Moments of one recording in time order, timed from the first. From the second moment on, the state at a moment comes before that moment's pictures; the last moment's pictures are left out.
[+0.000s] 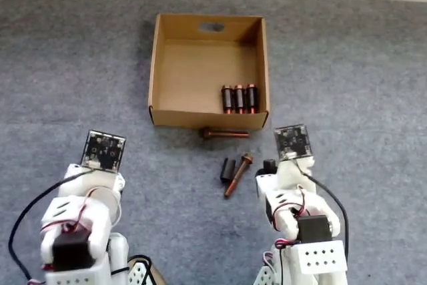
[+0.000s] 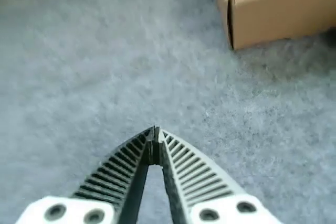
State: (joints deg) left arm -13.1 -103.3 74.8 76.2 -20.2; right arm -8.9 -84.9 85.4 54.2 5.1
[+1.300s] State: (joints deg) left arm 15.3 -30.7 27.5 84.4 -4.4; right arm 5.2 -84.9 85.8 50.4 -1.8
